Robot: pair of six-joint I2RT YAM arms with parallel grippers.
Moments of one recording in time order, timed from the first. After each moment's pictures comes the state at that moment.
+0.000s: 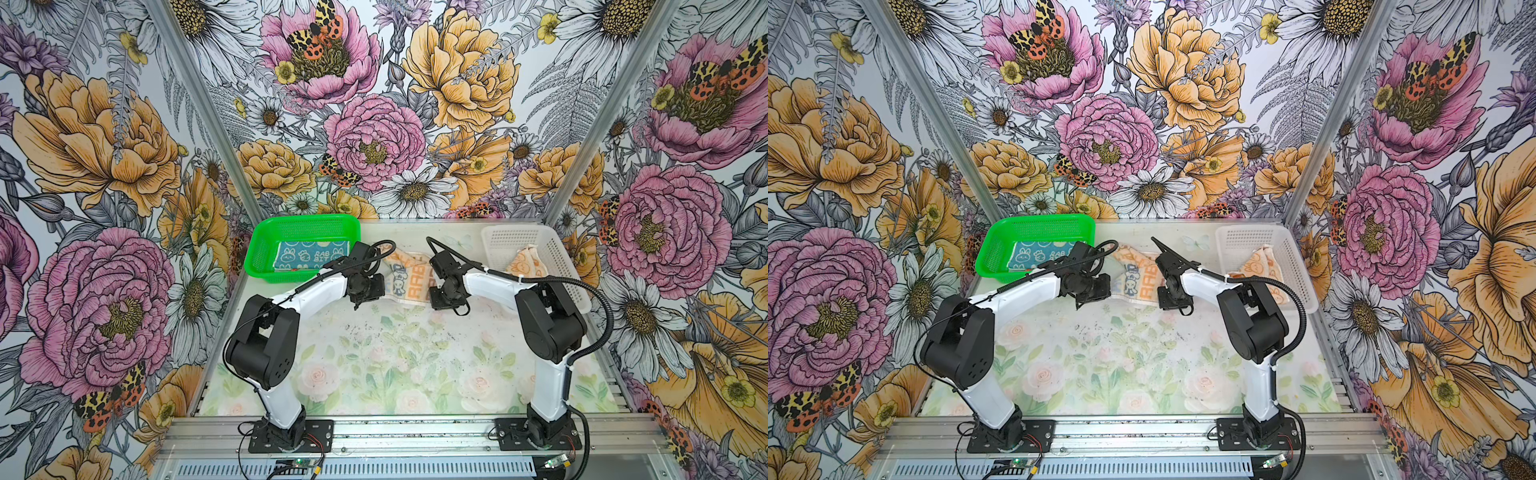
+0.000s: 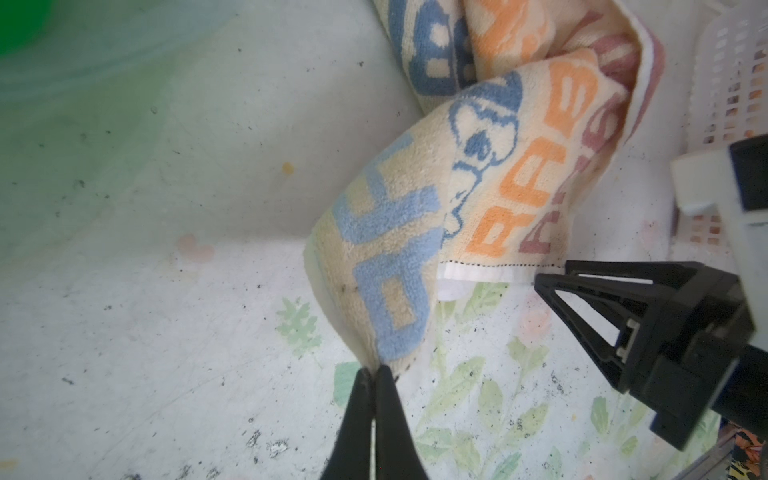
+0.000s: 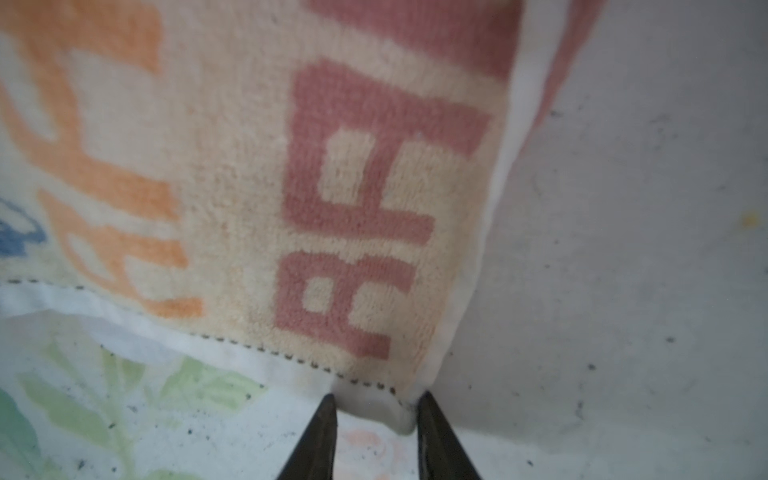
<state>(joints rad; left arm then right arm) -0.46 1.73 1.21 -0.55 0.17 -0.56 0.50 1.97 1.32 -0.66 -0.04 0.37</state>
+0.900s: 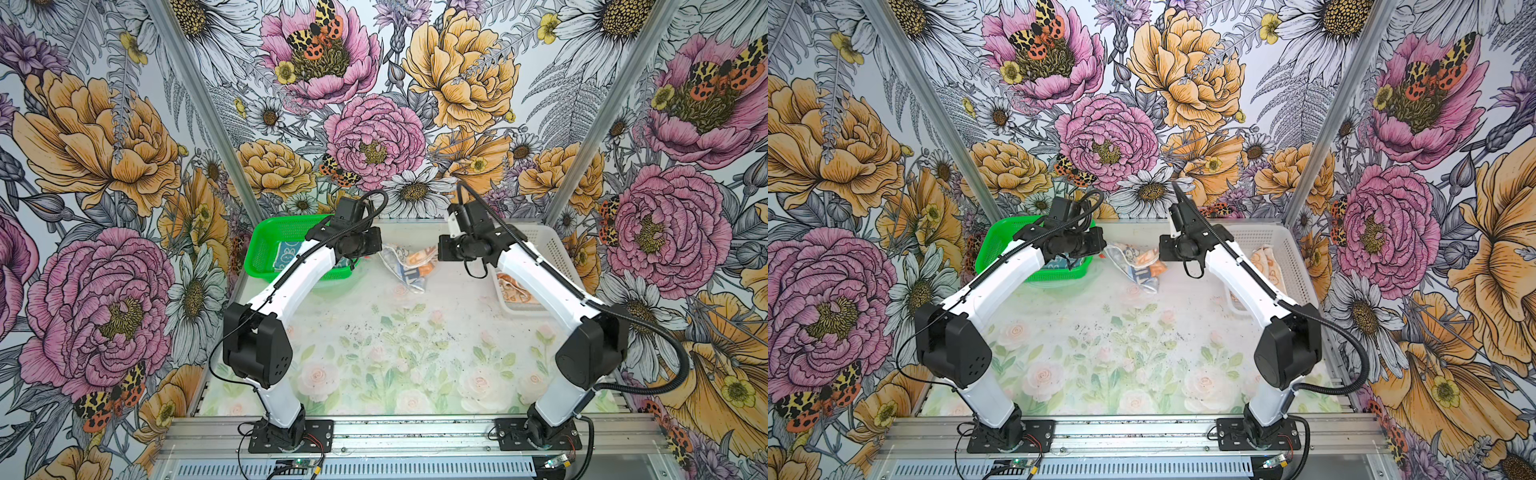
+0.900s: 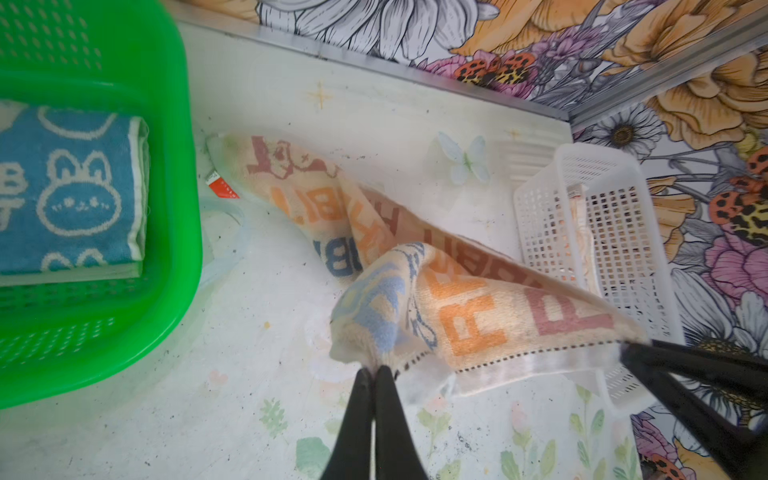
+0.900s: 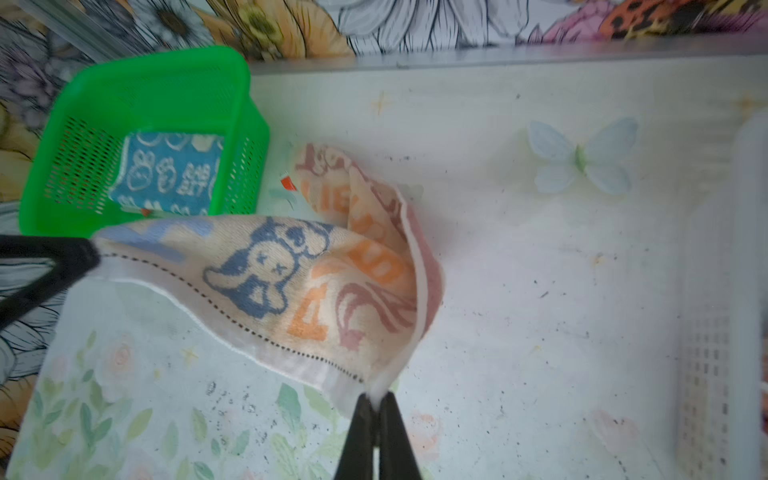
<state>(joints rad) -0.39 1.72 1.70 -0.71 0.15 -0.49 0.43 1.67 1.73 -0.82 -0.09 0.35</state>
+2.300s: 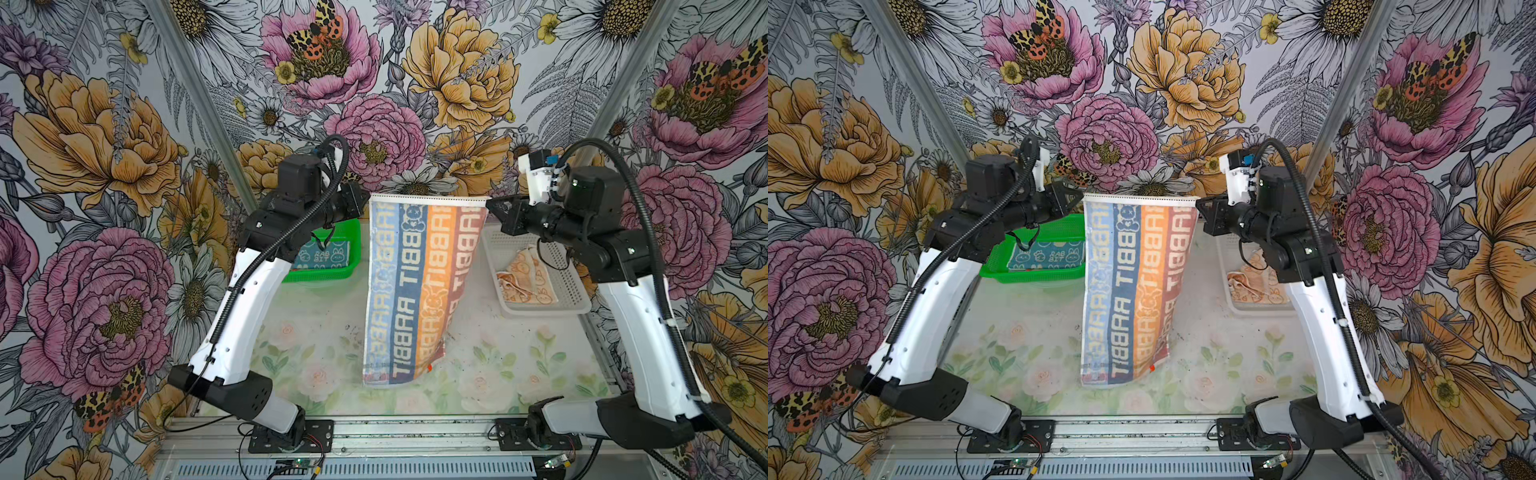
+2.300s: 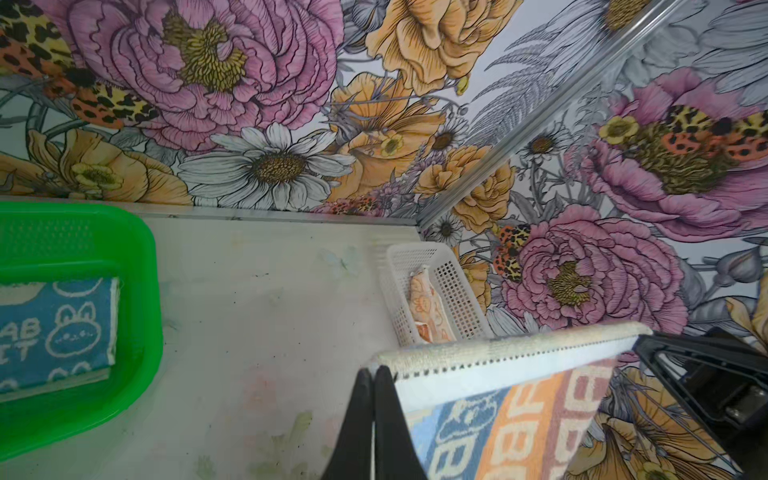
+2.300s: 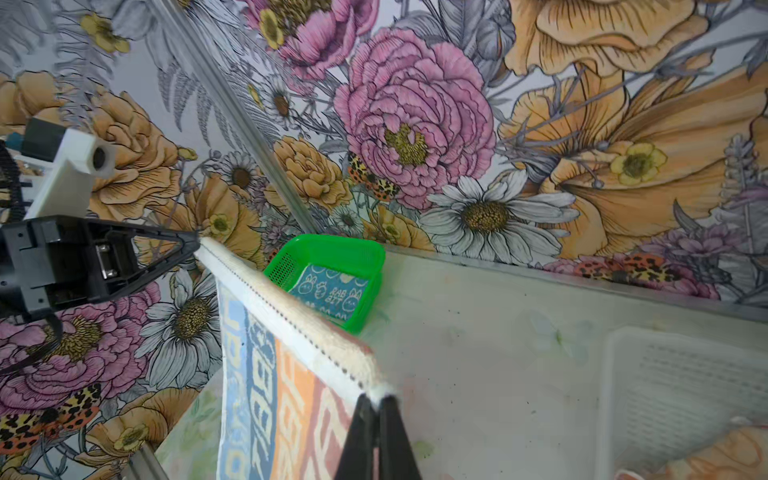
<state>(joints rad) -0.36 1.59 2.01 -0.85 0.24 -0.52 0.23 1.44 1.90 -0.92 -0.37 0.23</state>
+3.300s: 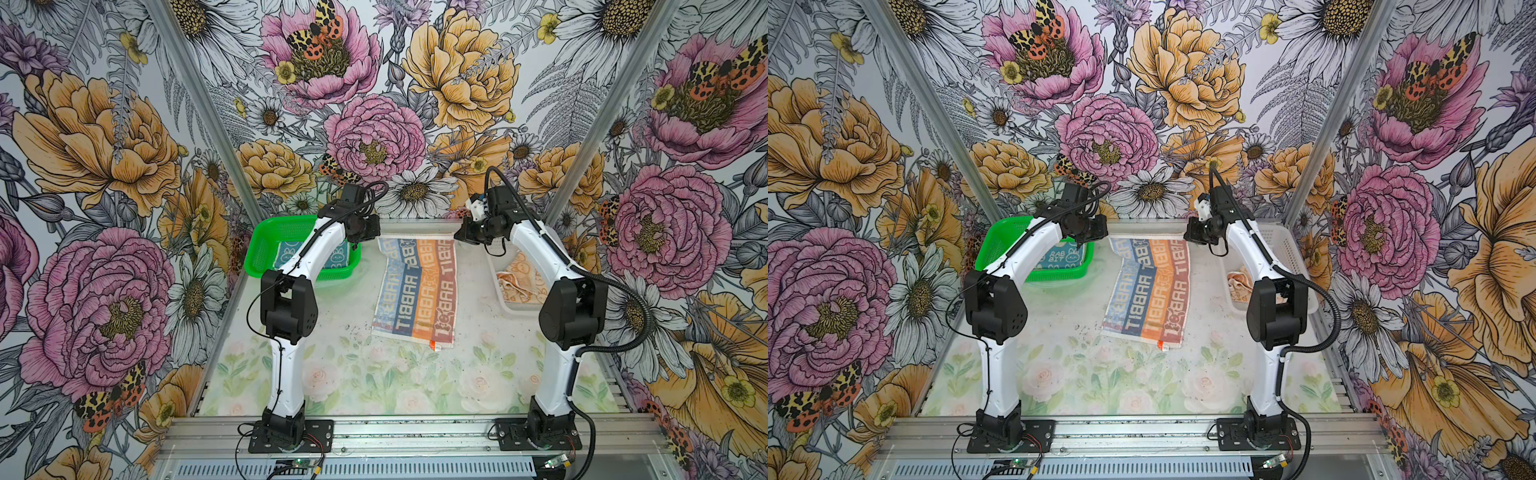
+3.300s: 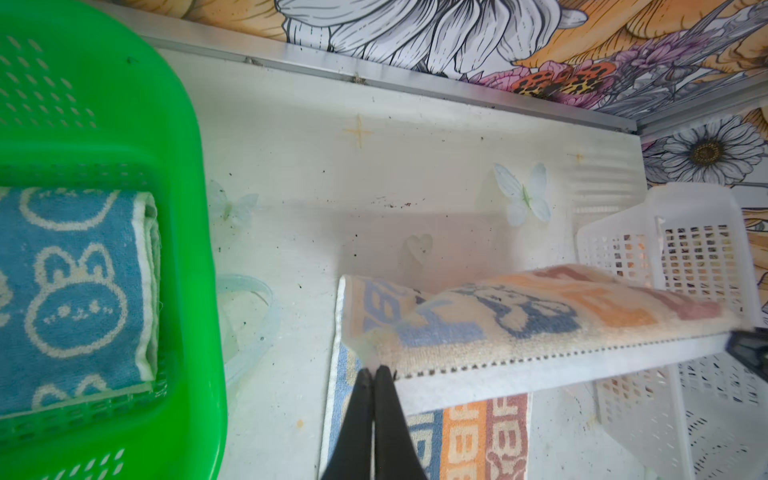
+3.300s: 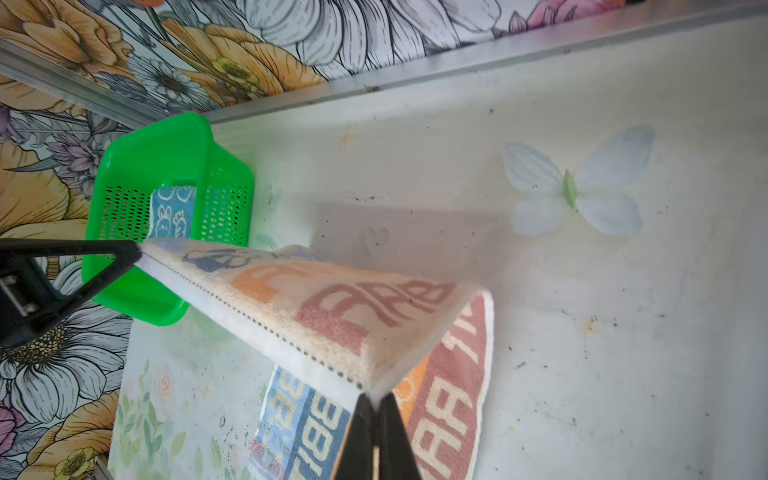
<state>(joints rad) -0.31 2.10 2.01 -0.80 0.18 -0.40 0.15 1.98 1.80 -0.80 -0.44 0.27</state>
